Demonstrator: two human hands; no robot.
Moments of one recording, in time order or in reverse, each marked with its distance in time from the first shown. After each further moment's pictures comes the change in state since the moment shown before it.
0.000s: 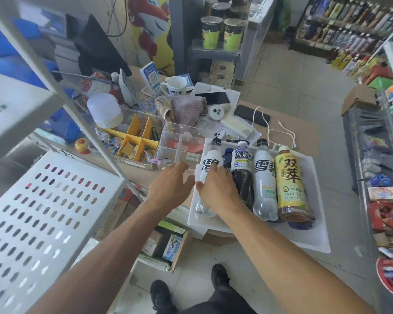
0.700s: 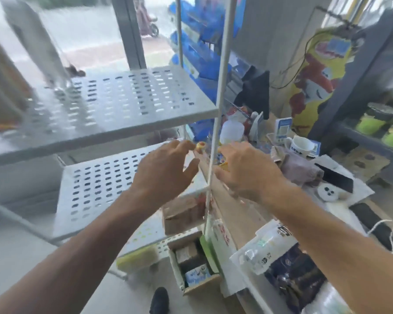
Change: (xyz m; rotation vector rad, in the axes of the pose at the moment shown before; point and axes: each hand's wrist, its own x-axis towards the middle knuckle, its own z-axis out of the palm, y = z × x) left_hand -0.143 -0.003 -0.142 0.239 0.654 -0.465; right_hand -0.017 -0.135 -0.125 -0.252 0.015 -1.222
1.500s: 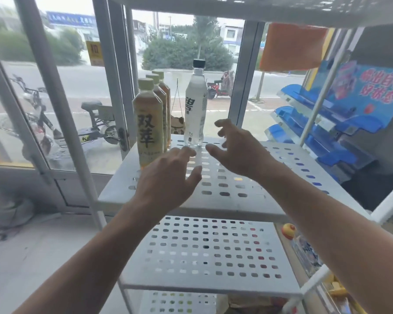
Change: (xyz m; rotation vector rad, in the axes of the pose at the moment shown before) left_hand 0.014 -0.230 -0.130 0.070 0.360 -0.302; right_hand 0.257 -0.235 -0.028 0.350 0.156 -0.382
